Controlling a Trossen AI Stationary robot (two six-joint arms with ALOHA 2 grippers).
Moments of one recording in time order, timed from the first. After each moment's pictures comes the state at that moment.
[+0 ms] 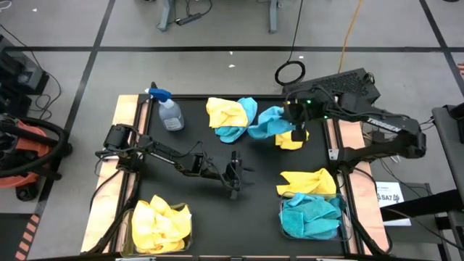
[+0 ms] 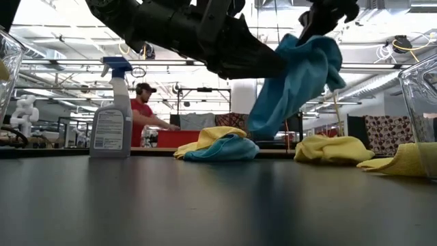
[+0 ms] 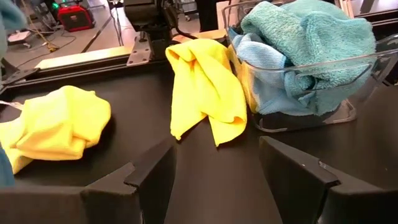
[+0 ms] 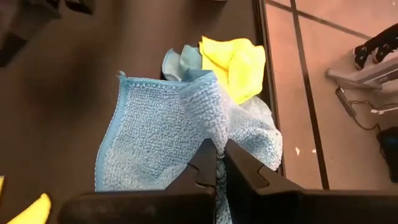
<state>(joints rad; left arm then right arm) -0.18 1.85 1.01 0.52 -0.08 0.11 -0.35 1.15 1.25 -0.89 0.02 -0.49</state>
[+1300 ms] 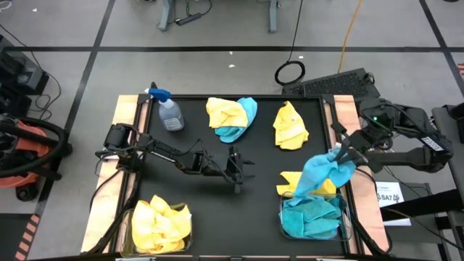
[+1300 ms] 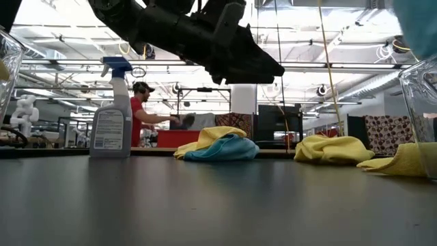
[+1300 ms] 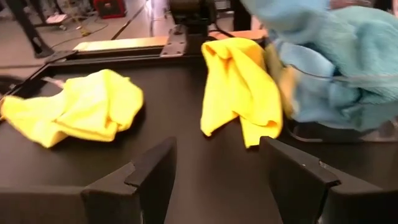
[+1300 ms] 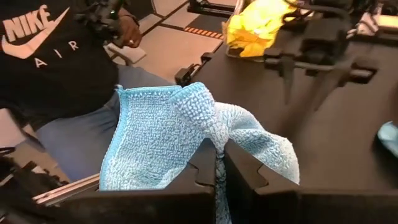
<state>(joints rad) -0.15 1.85 1.01 0.52 -0.18 0.03 -0.26 0.64 1.20 -1.27 -0.74 -0.40</state>
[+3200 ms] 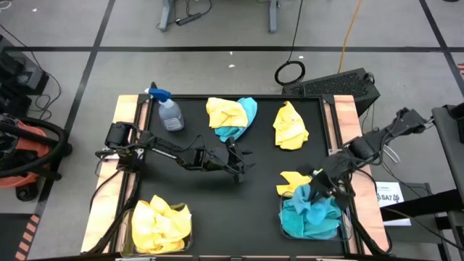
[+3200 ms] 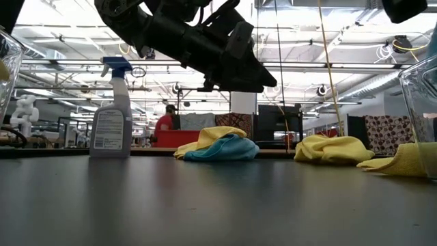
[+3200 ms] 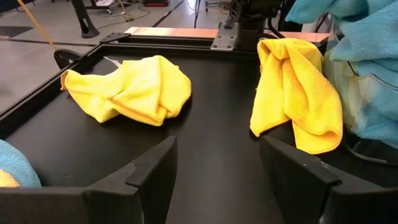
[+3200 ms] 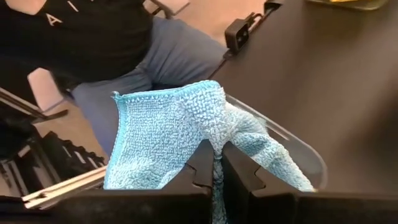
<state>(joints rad) -0.10 1.85 1.01 0.50 -0.30 -0.06 0.50 0.86 0.81 -0.62 -0.35 0.08</state>
